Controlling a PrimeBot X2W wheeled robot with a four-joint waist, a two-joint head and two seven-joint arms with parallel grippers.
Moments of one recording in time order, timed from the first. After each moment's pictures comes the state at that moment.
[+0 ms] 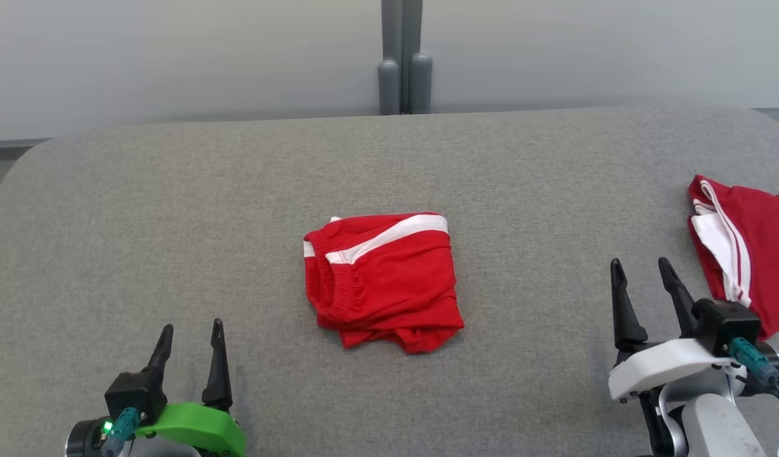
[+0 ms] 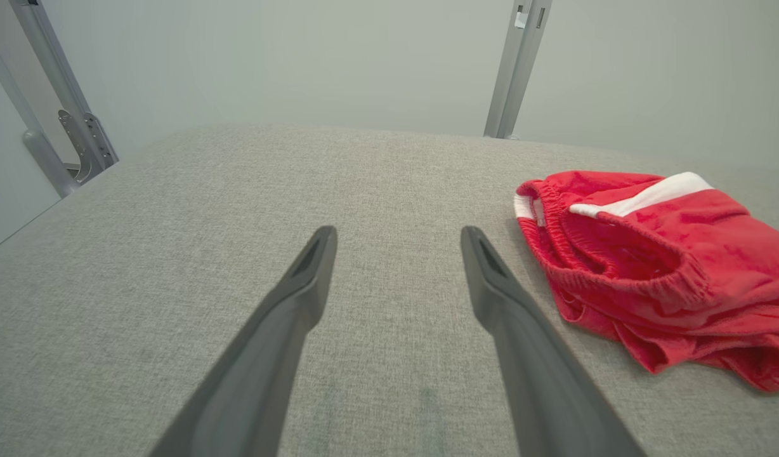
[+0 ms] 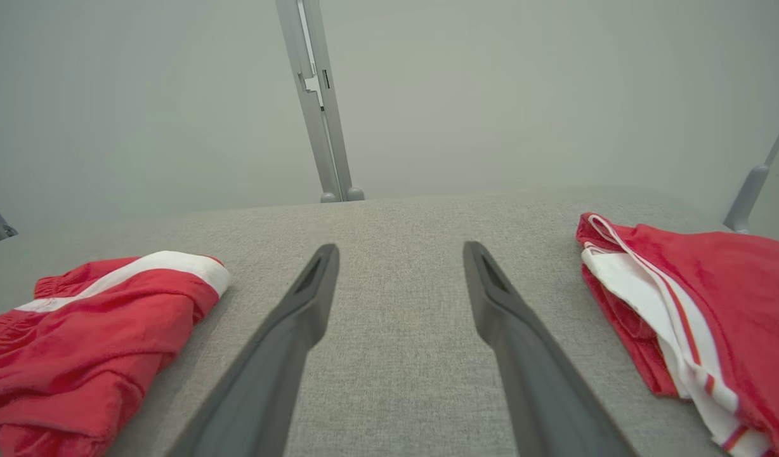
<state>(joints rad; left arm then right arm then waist) -0.08 0.05 -0.02 0.39 -0.17 -0.07 -0.26 -0.16 -0.05 -0.08 0.32 0.14 0.13 -0.26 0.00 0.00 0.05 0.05</state>
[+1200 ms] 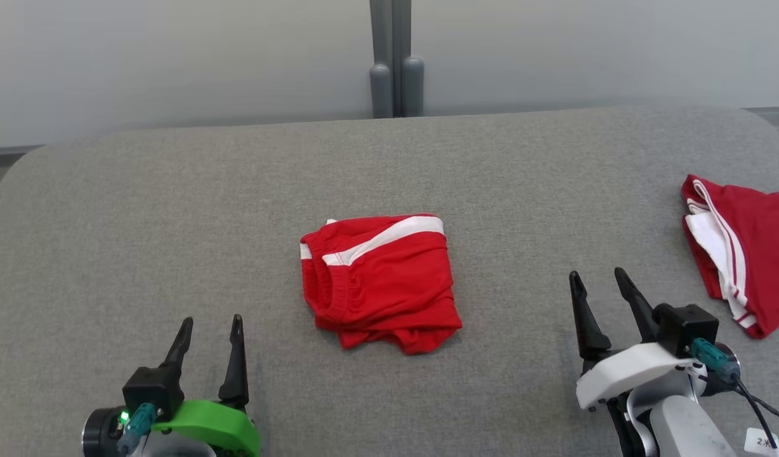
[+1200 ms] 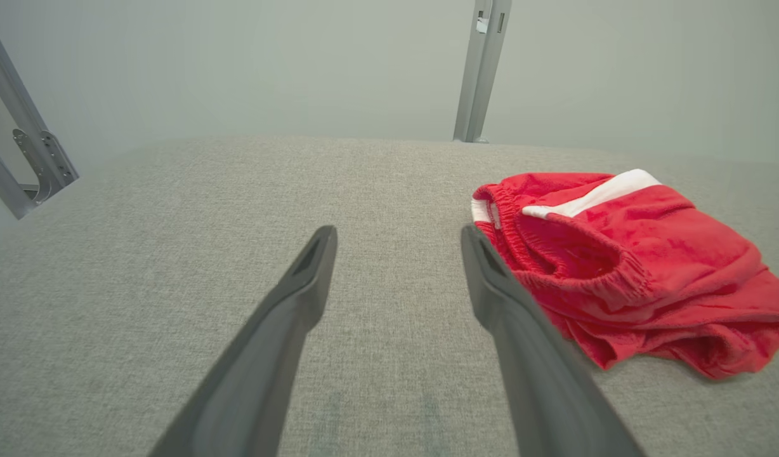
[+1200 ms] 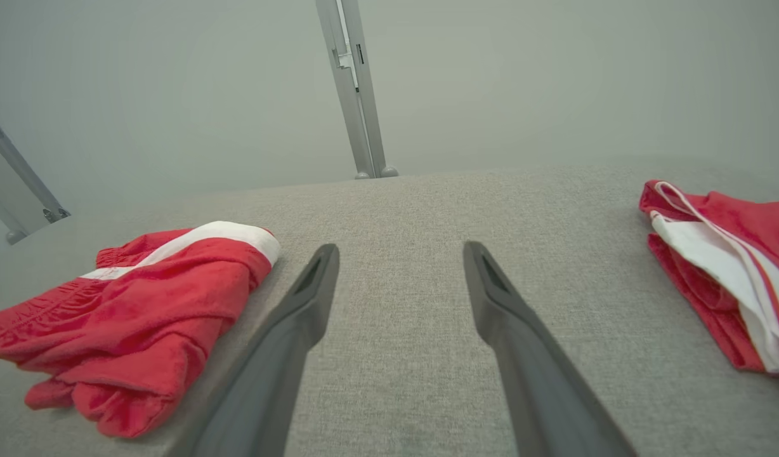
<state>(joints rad) -0.06 0.05 -0.04 0.38 -0.17 -0.09 -0.26 -0.14 -0.05 0.03 0.36 0.19 0.13 -0.26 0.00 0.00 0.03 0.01</state>
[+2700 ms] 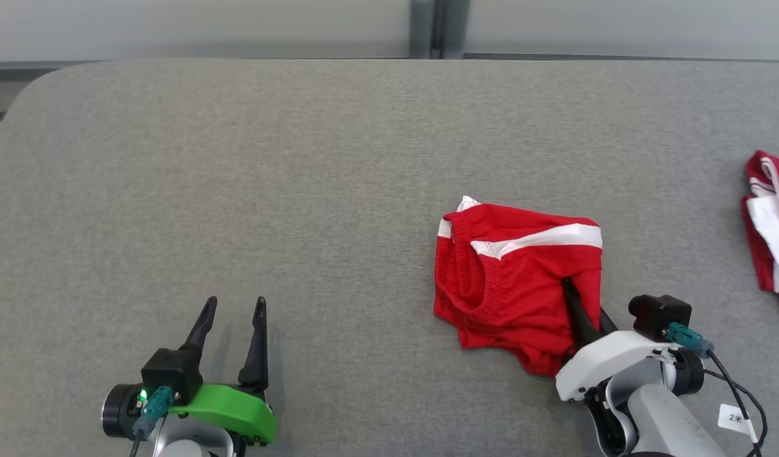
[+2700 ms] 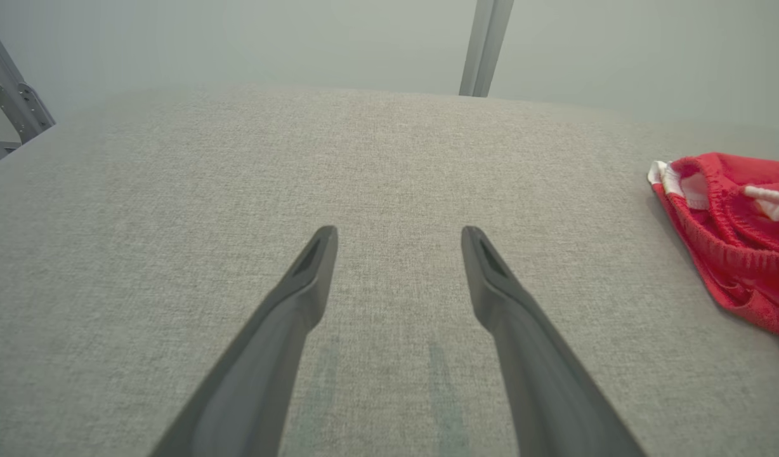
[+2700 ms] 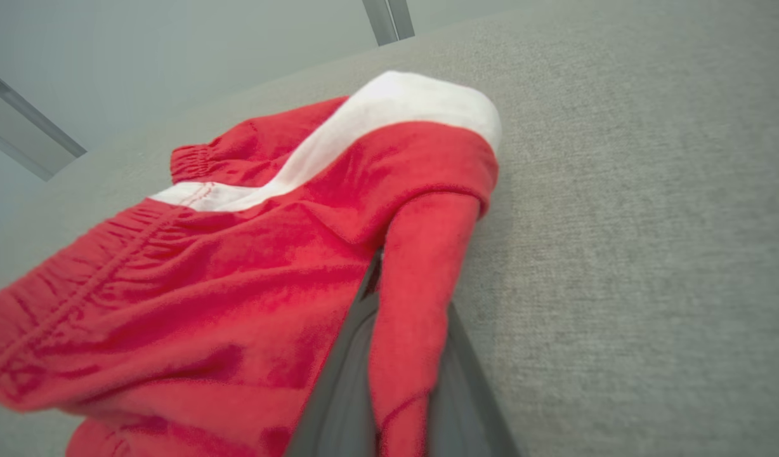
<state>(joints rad) -0.12 0.05 -0.11 0.36 -0.18 -0.11 -0.26 -0.29 -0.05 0.12 0.61 0.37 0.13 -0.26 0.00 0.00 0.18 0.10</state>
